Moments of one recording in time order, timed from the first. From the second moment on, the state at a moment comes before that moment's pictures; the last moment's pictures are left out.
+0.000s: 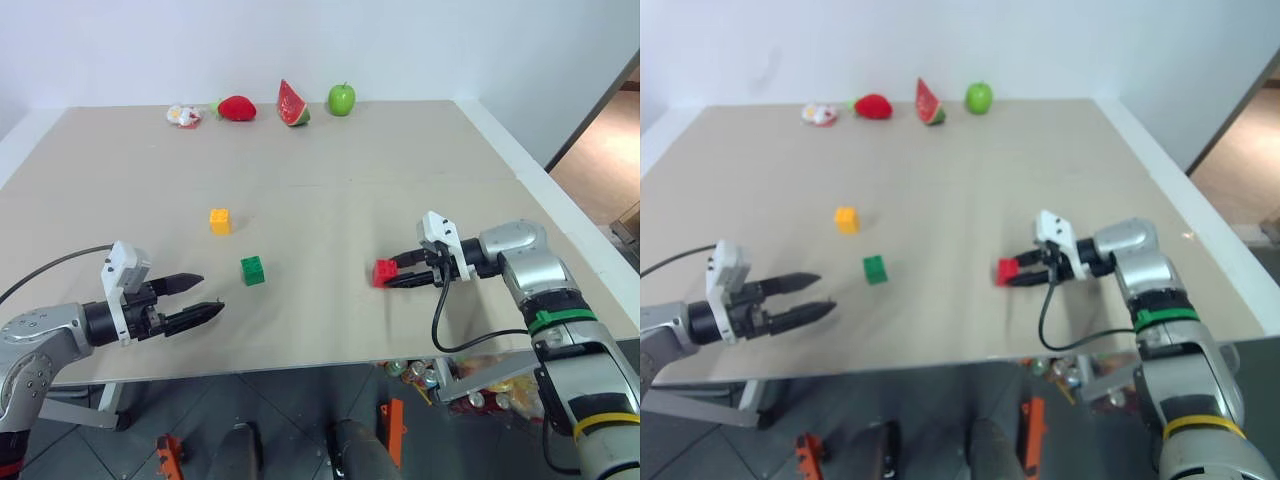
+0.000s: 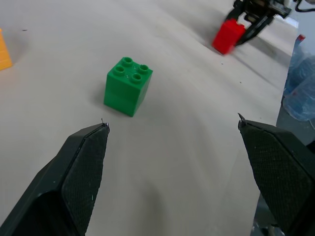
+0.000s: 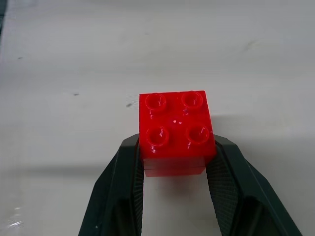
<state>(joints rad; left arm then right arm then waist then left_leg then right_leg) -0.05 0.79 0.29 -0.27 -0.75 0.68 -0.97 -0.88 -0.66 0.22 0.74 0.11 -0.02 1.51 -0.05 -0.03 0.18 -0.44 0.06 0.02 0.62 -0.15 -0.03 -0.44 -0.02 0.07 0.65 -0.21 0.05</state>
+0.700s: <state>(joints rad) -0.02 0.79 0.32 -0.27 -0.77 0.68 -0.95 -0.90 -0.67 0.35 0.80 0.17 -0.10 1.55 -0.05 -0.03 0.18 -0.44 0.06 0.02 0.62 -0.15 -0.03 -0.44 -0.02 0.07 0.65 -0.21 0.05</state>
